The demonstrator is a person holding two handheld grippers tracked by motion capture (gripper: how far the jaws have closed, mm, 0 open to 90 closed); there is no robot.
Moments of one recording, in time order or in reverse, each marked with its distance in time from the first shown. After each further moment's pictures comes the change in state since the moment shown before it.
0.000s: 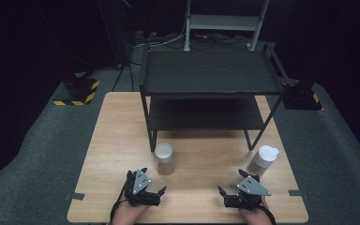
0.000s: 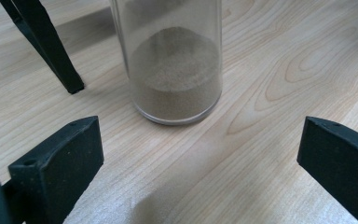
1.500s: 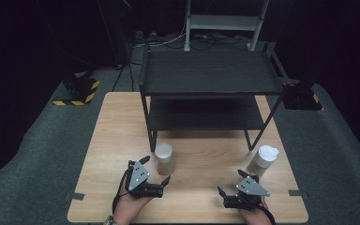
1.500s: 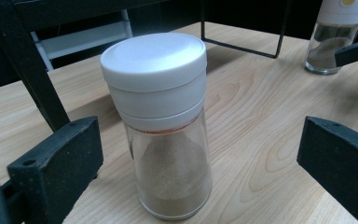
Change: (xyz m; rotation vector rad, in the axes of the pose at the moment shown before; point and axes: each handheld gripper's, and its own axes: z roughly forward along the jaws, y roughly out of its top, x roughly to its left) left arm 0.001 0.019 -0.010 -0.197 -0.009 0.011; right arm 0.001 0.001 0.001 0.007 0.004 -0.022
